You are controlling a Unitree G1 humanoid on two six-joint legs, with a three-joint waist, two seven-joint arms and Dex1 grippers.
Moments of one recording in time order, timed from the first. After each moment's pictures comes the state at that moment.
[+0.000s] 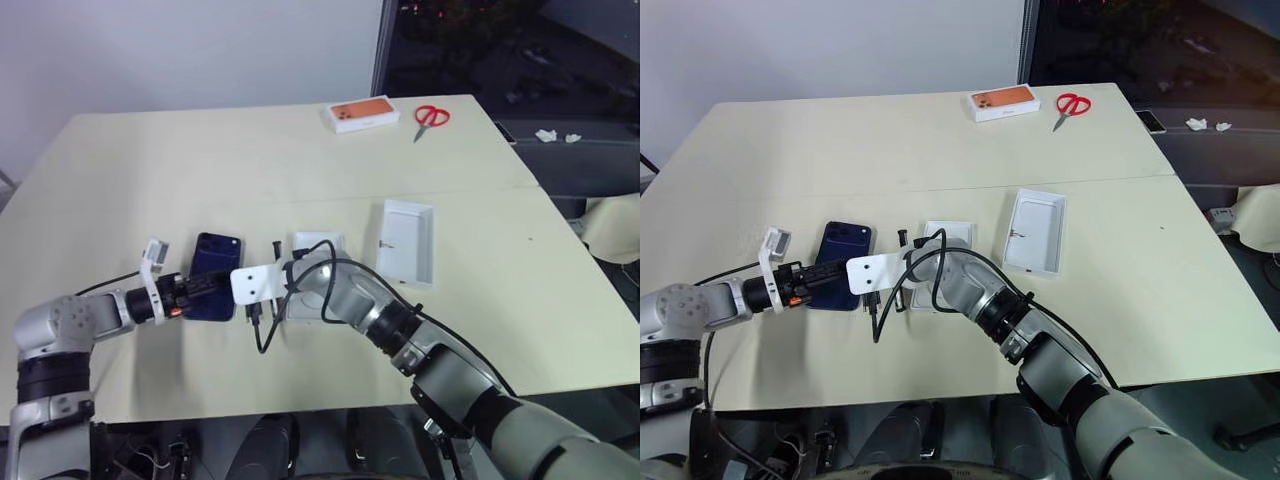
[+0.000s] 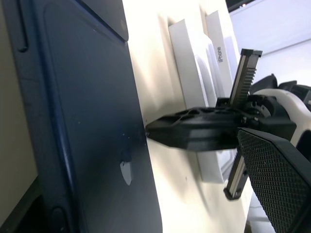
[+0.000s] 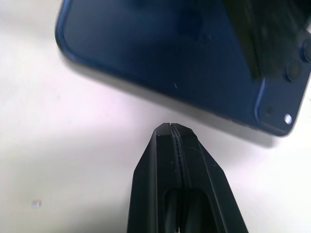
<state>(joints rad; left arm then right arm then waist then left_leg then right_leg) -0.34 0.66 0.35 0.24 -0.75 1.26 -0.92 -0.84 -0.02 0.65 0.49 -0.49 0.10 0.82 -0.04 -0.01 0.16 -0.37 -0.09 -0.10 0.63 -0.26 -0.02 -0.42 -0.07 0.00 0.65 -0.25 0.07</state>
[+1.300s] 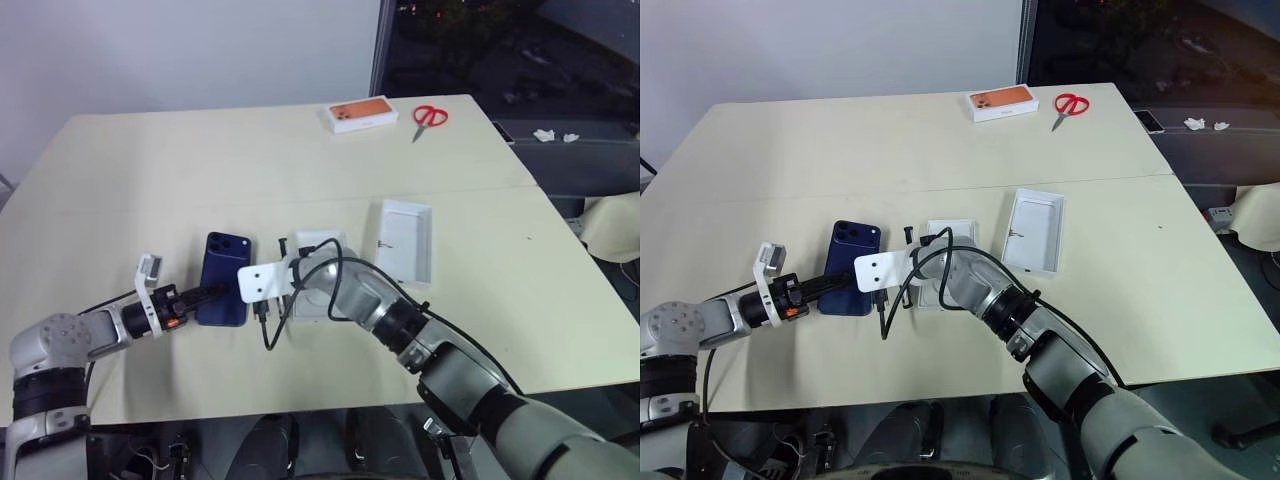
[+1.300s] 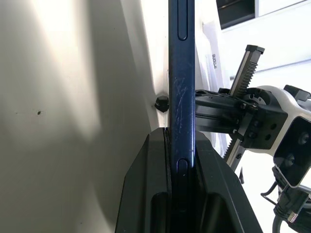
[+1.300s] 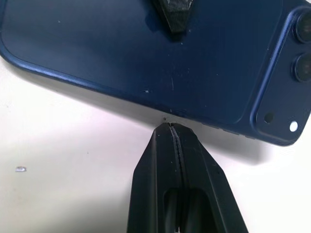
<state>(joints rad) -0.29 0.62 0.39 0.29 -0.84 1.26 -0.88 -0.84 -0.06 0.65 0.47 -0.48 0.10 0.81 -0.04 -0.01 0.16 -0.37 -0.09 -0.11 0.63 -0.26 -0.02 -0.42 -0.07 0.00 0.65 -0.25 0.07</state>
